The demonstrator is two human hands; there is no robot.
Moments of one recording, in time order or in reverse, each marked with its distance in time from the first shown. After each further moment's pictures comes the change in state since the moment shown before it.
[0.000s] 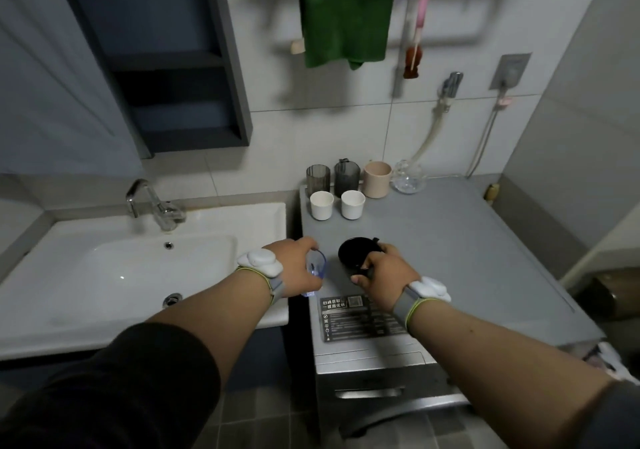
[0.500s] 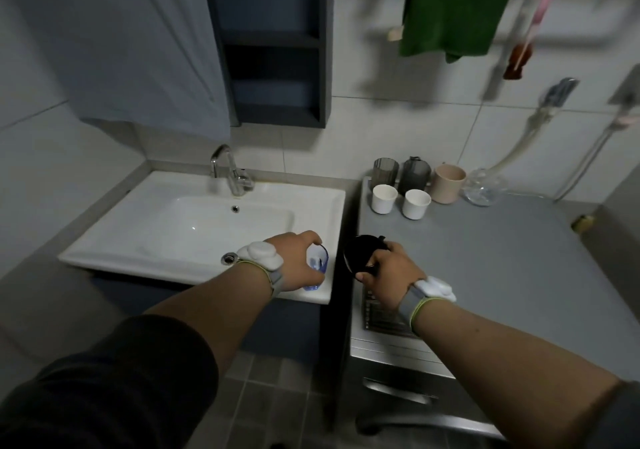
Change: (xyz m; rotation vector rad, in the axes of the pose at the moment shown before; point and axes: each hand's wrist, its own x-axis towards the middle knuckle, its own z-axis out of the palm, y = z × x) left_hand -0.079 -0.058 -0.003 -0.069 0.022 -0.277; right_hand 0.006 -0.062 0.038 0.013 -0.132 -0.218
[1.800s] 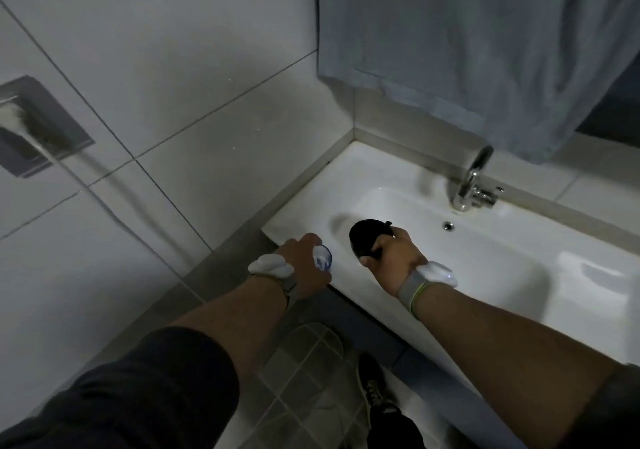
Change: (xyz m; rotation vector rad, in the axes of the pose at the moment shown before) left_hand -0.021 -0.484 -0.045 -0.275 0.017 -0.613; right_hand 0.258 -0.398 0.305 0.114 -0.347 -0.285
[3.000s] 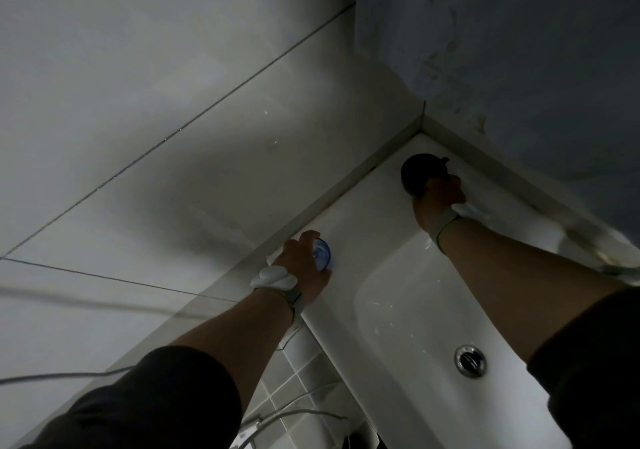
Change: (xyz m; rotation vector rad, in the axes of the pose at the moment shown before) left_hand 0.203 -0.055 0.007 -0.177 0.118 -0.420; right_hand 0.356 0.006 0.029 -0.036 -0.059 0.134
